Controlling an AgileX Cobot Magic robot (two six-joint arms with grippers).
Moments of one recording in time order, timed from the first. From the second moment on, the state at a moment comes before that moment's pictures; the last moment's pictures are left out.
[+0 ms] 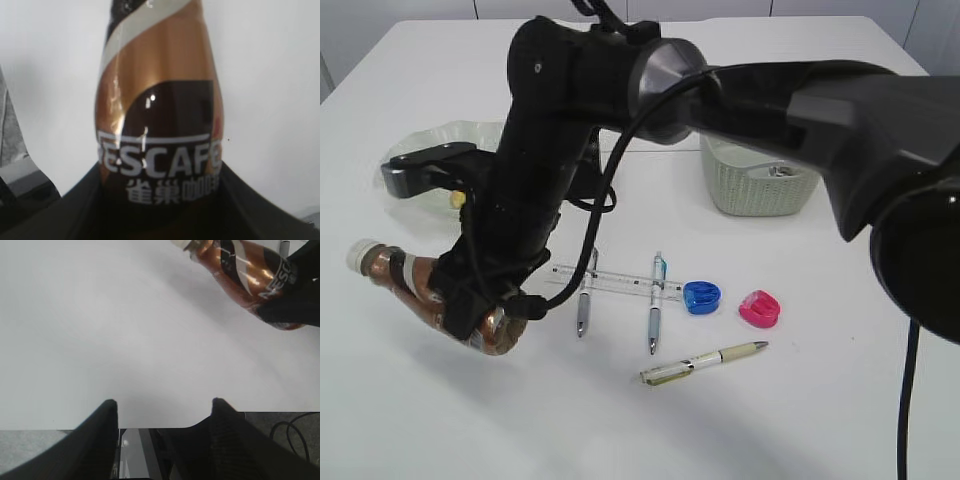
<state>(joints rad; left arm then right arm) -0.10 1.00 -0.95 -0.13 1.24 -0.23 0.72 2.35 -2.13 0.47 1.24 -0.53</state>
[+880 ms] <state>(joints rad) -0.10 1.00 -0.95 -0.10 1.18 -0.23 0.65 2.10 -1.87 0.46 1.02 -0.45</state>
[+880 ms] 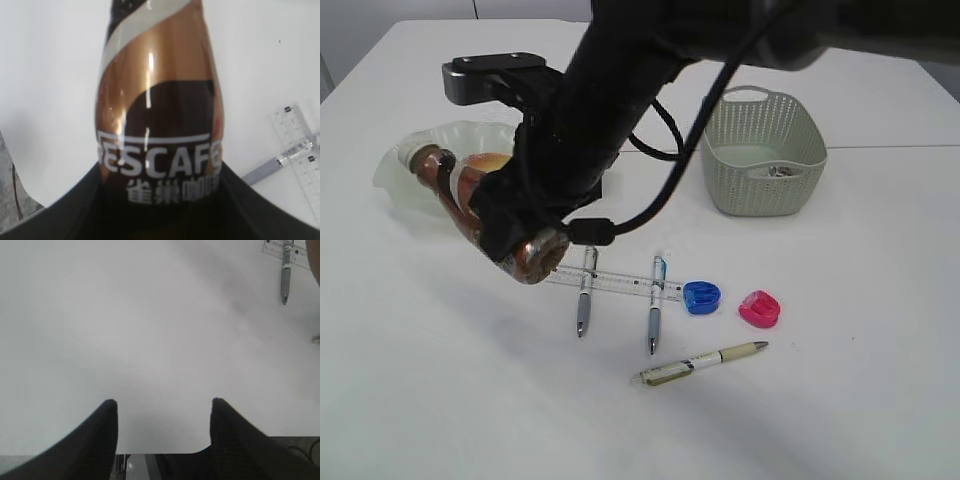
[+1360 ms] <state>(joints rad) -0.10 1.00 -0.95 -0.09 1.01 -0.23 0.62 1.82 -1.36 0.96 0.66 -1.05</state>
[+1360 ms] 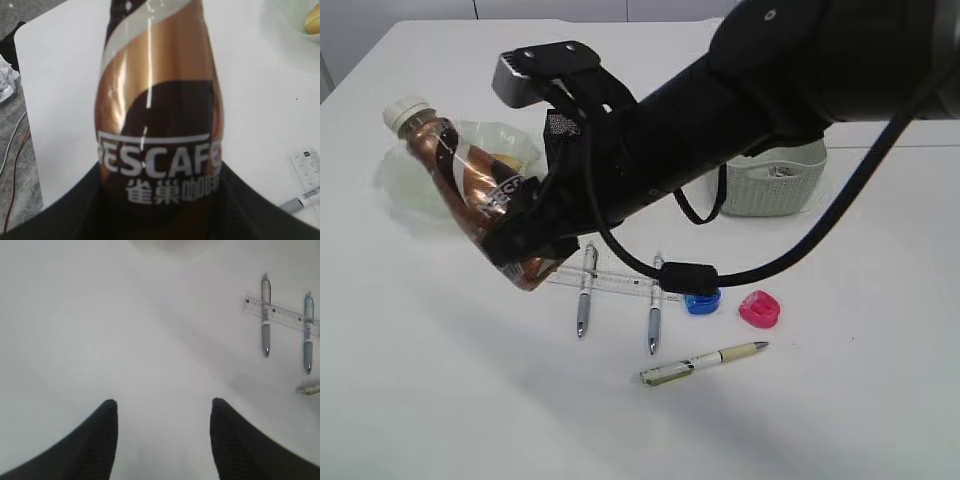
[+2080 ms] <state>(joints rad) -0.10 1.19 -0.93 -0.45 0.77 0.21 0.48 1.82 -1.21 1.46 0.76 -1.64</state>
